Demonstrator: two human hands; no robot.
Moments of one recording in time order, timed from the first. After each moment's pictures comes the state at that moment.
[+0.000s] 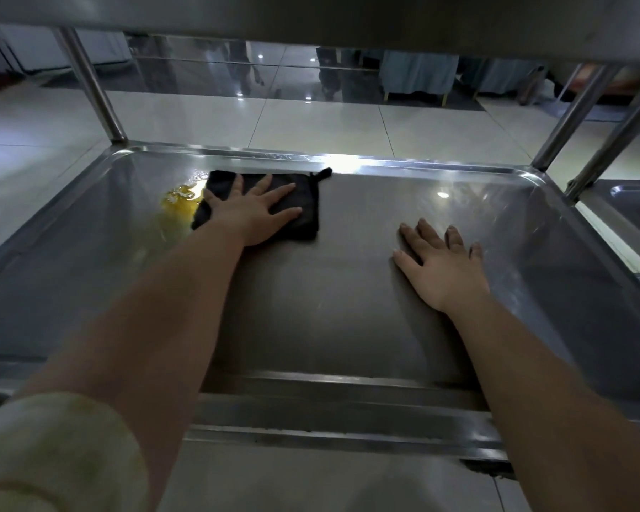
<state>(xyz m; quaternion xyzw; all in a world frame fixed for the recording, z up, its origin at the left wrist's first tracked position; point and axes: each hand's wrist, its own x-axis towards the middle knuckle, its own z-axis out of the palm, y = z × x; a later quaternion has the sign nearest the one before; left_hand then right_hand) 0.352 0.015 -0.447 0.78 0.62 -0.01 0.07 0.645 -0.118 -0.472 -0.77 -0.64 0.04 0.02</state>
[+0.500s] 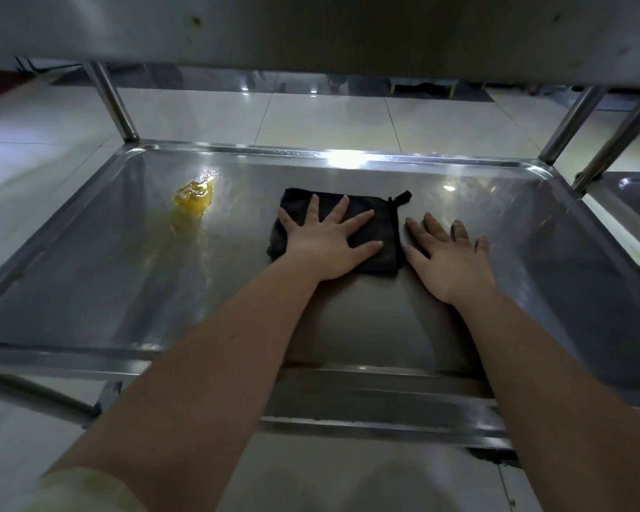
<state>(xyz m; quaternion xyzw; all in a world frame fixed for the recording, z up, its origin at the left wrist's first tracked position) 0.437 -0.058 -0.457 0.83 0.55 -0.02 0.06 0.643 -0.124 -0.465 -0.76 -0.64 0.05 0.02</state>
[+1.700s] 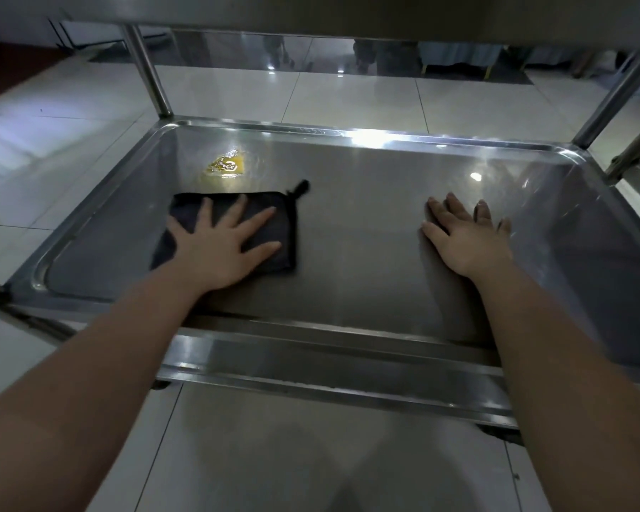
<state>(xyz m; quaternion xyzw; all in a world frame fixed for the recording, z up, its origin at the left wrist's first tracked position) 0.260 -0.126 -0.453 0.75 0.66 -0.01 0.05 0.638 -0.127 -0.464 -0.77 -0.64 0.06 0.01</state>
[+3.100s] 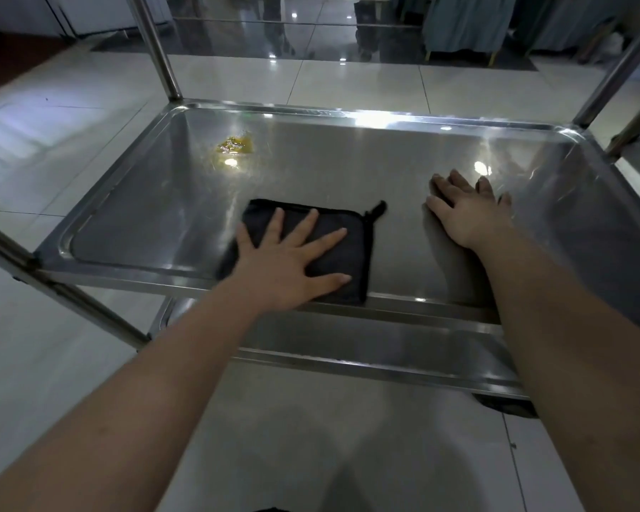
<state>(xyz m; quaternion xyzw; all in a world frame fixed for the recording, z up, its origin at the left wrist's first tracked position) 0.320 -0.203 -0.450 0.81 0.57 -0.03 0.09 0.636 -0.134 -0.456 -0.77 -0.64 0.08 0.03</state>
